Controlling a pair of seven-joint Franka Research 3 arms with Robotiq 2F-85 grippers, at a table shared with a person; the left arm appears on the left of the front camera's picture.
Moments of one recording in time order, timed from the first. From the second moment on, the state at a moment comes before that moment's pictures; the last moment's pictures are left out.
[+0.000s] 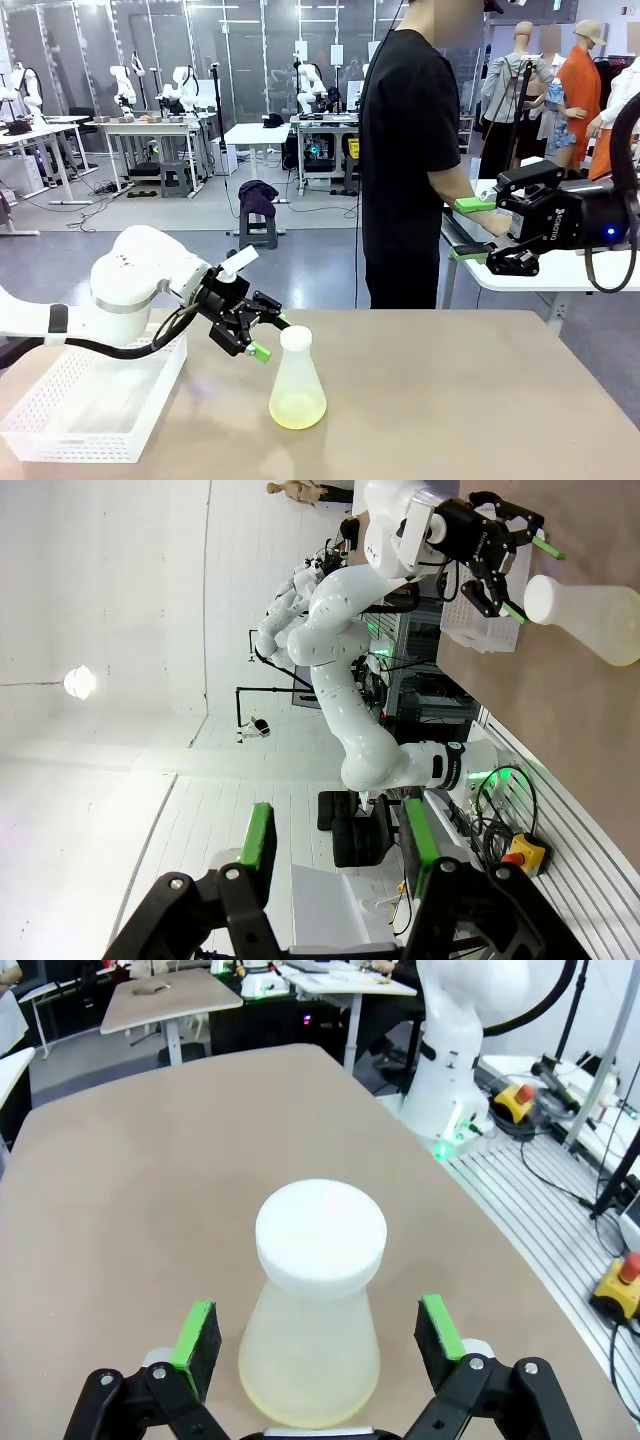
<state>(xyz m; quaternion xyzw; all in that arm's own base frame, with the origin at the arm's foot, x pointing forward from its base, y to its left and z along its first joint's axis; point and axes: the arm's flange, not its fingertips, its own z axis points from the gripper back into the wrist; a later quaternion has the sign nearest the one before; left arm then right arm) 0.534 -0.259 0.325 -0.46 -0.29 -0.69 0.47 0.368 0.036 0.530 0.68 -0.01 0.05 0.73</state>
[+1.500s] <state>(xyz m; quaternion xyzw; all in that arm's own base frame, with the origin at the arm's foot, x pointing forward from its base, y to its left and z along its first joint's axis) 0.528 -0.271 0.306 -0.50 -0.29 -0.68 0.45 0.368 0.036 0.530 0.68 -0.01 0.05 0.73</state>
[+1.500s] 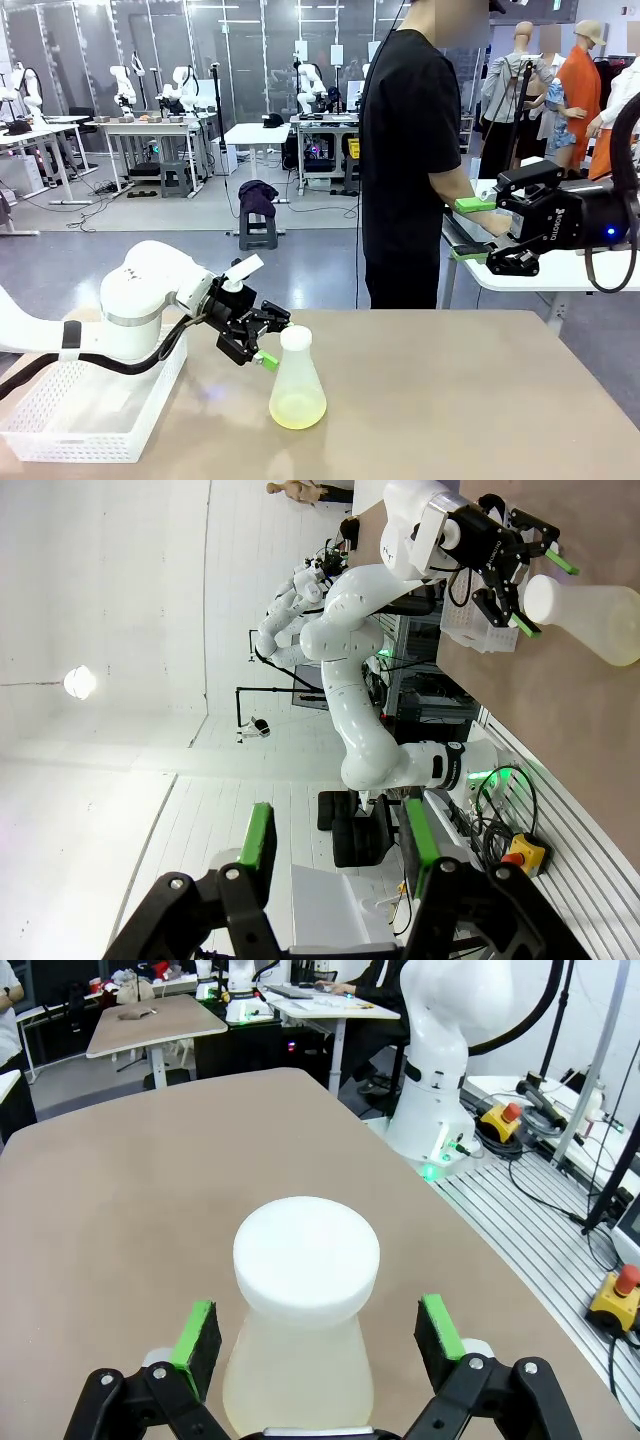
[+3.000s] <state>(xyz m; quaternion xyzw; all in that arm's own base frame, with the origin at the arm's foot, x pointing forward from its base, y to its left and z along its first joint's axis) 0.521 -0.293 0.281 -0.52 -0.31 -0.66 0.45 0.368 0.036 0.530 0.68 -0.01 0.05 0.73</state>
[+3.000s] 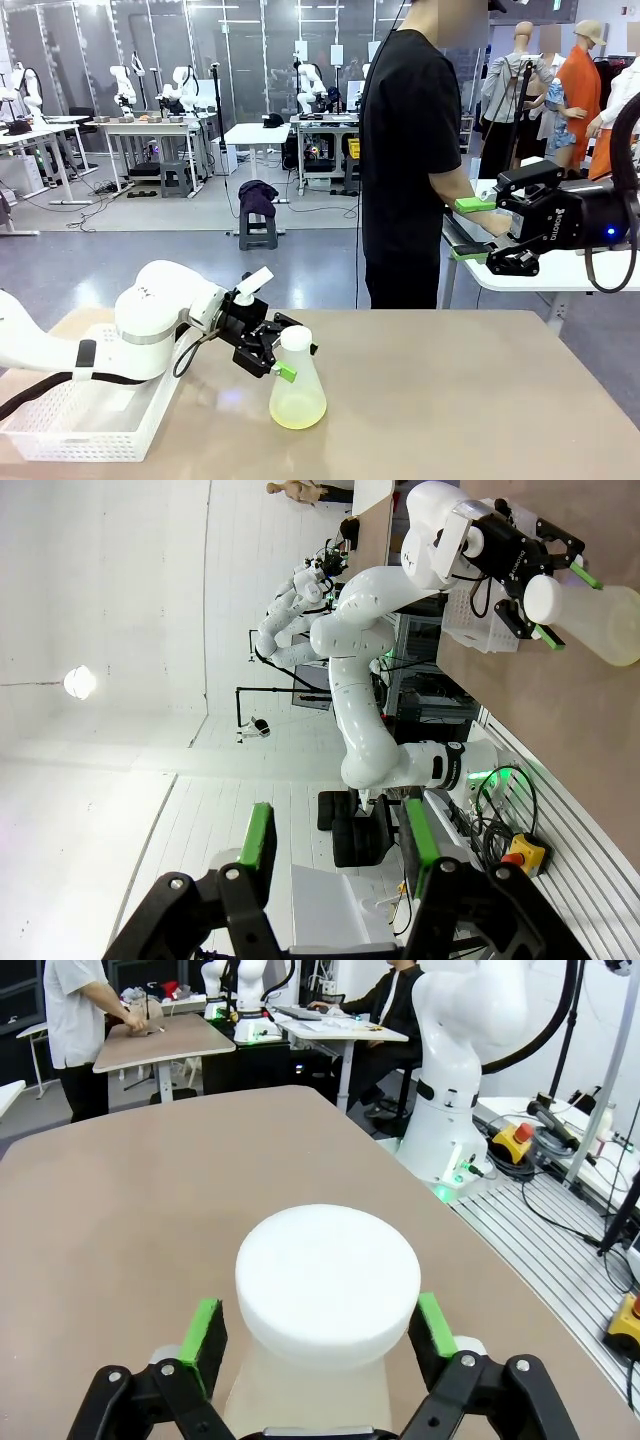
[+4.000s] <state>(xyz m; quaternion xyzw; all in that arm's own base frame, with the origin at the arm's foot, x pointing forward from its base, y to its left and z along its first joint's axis) 0.518 -0.297 0.288 -0.52 -0.32 -0.65 0.44 0.368 0.036 0.530 0.68 -0.01 0.05 0.73</state>
